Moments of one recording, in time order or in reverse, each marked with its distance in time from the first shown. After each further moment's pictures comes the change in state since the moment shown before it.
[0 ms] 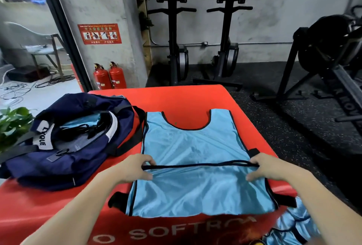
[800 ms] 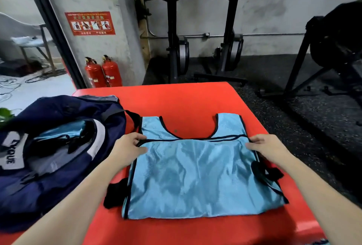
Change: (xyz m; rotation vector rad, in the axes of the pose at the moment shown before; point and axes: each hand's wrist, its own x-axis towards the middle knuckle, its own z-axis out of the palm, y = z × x) left_hand 0.113 -0.019 -0.041 -0.301 0.465 -0.149; right_hand 0.126 -0.003 -0.029 0.535 0.440 0.083
